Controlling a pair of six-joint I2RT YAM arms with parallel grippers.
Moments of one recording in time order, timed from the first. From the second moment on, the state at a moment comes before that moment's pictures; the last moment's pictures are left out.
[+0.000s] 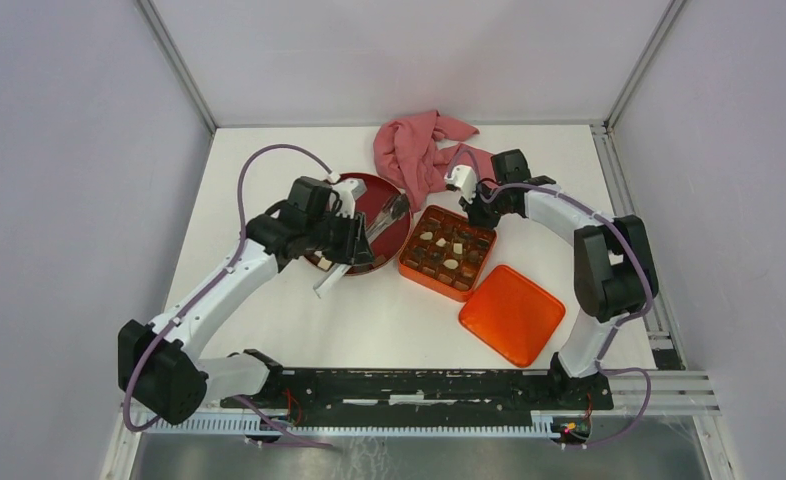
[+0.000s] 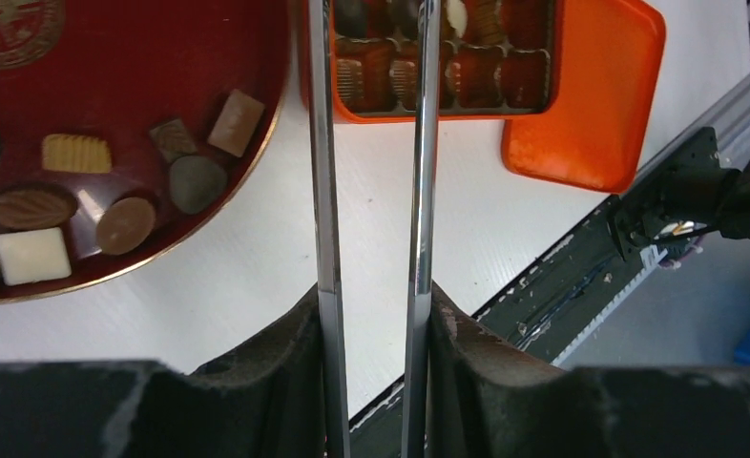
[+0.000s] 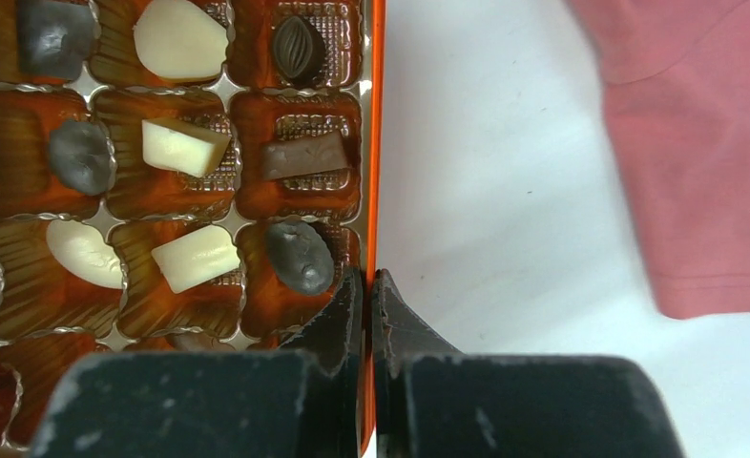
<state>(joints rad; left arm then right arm) -0.47 1.22 1.04 -0.66 0.38 -0.25 0.28 1.77 1.21 -0.43 -0.43 -0.75</state>
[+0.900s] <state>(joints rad) -0.89 1.47 1.06 -0.52 0.28 -0.39 0.13 1.64 1.18 -0.41 -0.60 -0.69</state>
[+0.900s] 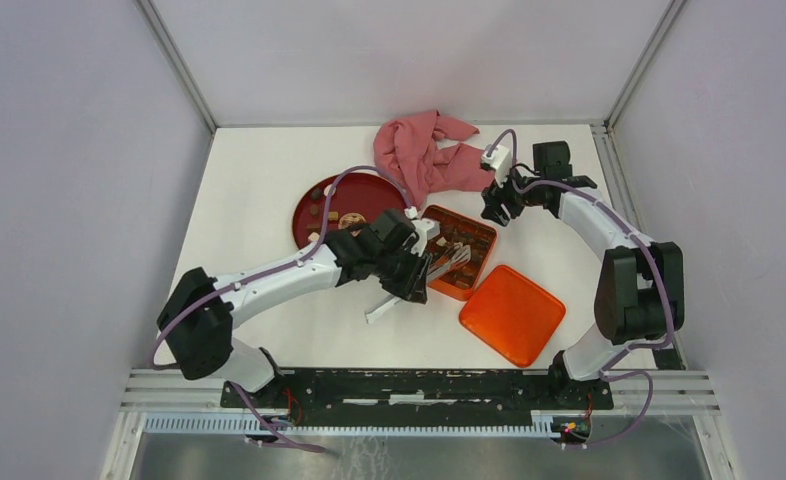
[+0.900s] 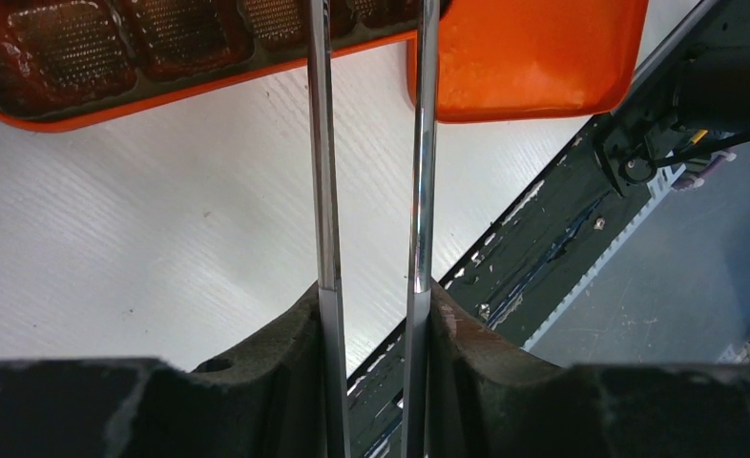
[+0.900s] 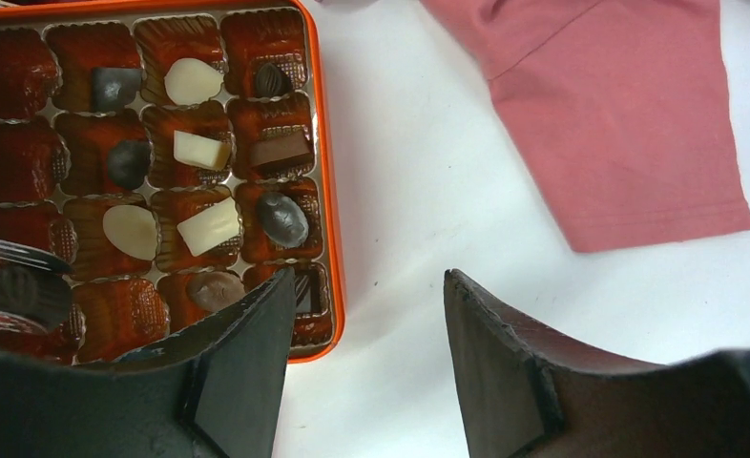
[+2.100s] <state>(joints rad) -0.95 1.66 1.21 -0.56 0.21 -0.39 0.08 1.63 1.15 -0.41 -0.68 -0.69</state>
